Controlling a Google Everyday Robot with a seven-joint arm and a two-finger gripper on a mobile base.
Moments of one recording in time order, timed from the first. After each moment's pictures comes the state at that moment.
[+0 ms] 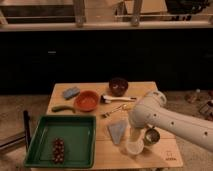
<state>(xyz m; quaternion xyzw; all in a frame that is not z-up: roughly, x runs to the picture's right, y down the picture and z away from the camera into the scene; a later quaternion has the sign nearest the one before) 0.136 0.180 0.727 -0.24 -0.05 0.03 0.97</state>
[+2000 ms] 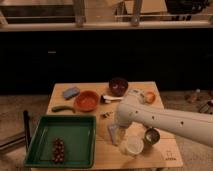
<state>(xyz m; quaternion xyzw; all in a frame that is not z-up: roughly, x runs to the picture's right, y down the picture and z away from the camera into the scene) 0.067 0.191 0.748 -0.27 -0.06 0.07 0.96</state>
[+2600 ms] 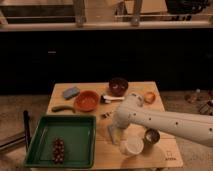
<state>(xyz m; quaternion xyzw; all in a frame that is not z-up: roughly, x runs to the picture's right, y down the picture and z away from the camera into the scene) 0.055 0.204 0.781 -0.27 -0.08 0.05 0.96</state>
